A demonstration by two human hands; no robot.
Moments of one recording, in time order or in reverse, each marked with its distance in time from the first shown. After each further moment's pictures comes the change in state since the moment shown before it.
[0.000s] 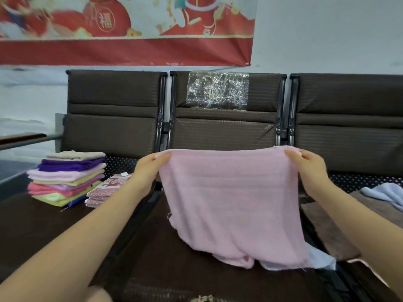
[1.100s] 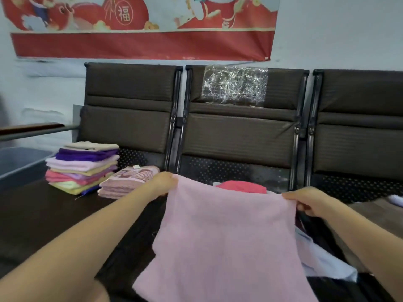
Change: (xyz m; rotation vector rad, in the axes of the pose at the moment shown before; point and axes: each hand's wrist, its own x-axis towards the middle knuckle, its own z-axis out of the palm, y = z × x) left_hand -0.001 -0.028 -0.003 0.803 -0.195 -0.303; right_hand 0.004 0.074 0.020 -0.274 -0.294 0.755
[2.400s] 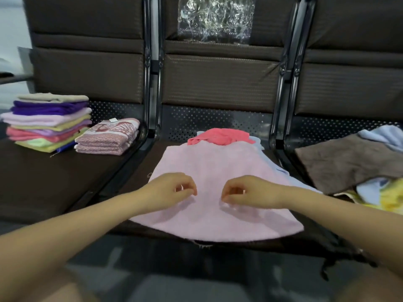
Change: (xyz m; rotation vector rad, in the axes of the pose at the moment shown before) left_hand -0.093 -0.050 0.074 0.276 -0.331 0.615; right_hand -0.111 0.059 0.080 -0.686 -0.565 -0.654
